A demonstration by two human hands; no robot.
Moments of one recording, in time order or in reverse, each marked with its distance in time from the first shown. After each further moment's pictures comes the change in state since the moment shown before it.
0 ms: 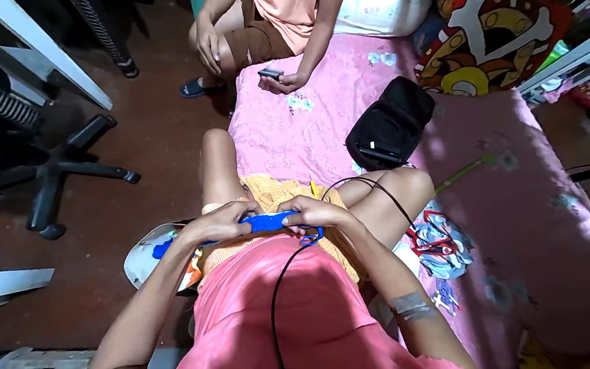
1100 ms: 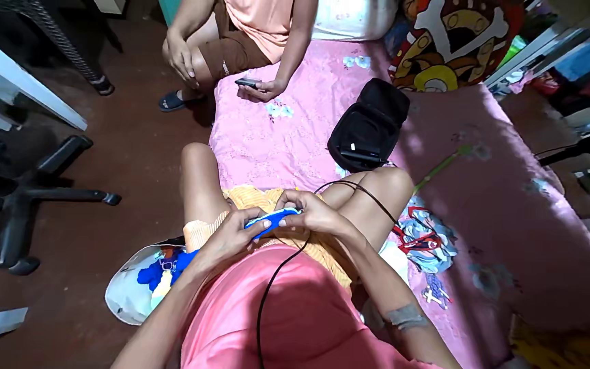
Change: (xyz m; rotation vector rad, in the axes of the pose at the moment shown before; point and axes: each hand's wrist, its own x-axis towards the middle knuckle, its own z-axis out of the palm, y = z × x) left_hand 0.032 0.023 0.041 -0.260 0.301 0.108; right_hand -0.031 0.006 -0.004 -0.015 0.443 -0.190
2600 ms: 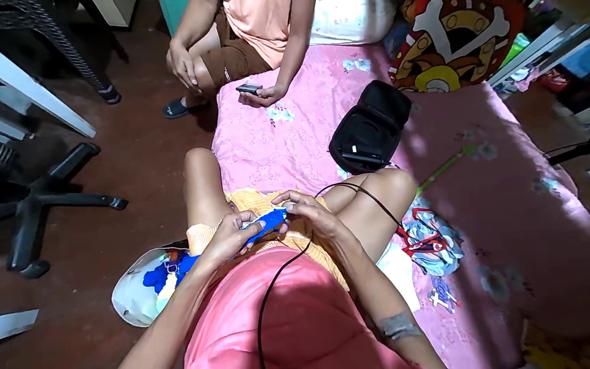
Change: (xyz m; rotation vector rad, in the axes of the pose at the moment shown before) left_hand -0.006 0.007 0.005 -0.245 0.156 -0.184; right_hand 0.001 0.019 0.010 0.461 0.071 -0.041
